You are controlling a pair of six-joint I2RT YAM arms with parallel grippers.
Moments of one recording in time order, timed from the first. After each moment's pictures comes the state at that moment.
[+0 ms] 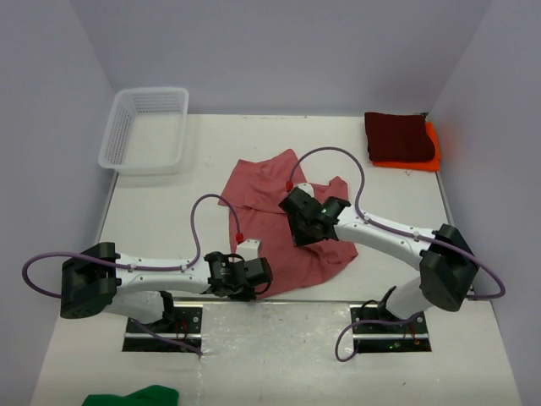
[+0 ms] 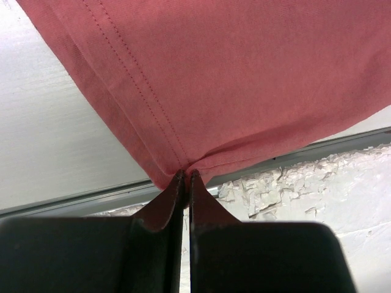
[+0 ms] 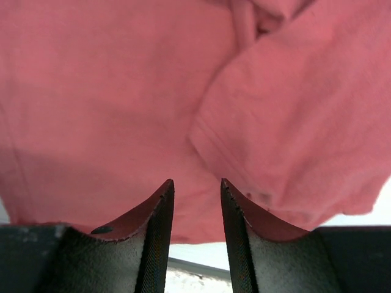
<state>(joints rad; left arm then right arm) -1.30 1.32 0.67 -0.63 -0.27 -1.14 0.90 1.49 1.06 -0.75 0.26 0.61</state>
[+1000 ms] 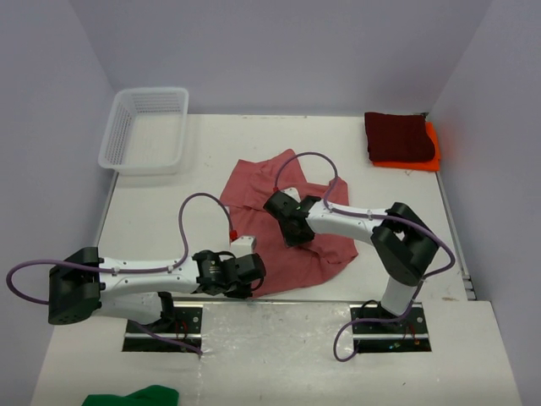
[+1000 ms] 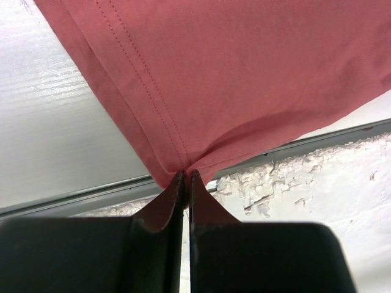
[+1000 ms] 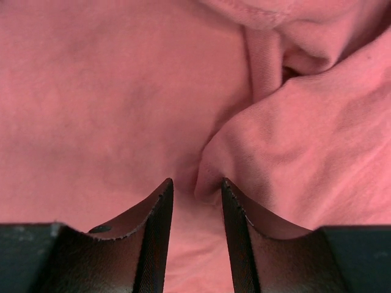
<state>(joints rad) -1.27 1.22 0.64 -0.63 -0.25 -1.14 0.89 1.77 1.13 -0.67 0.30 0.56</state>
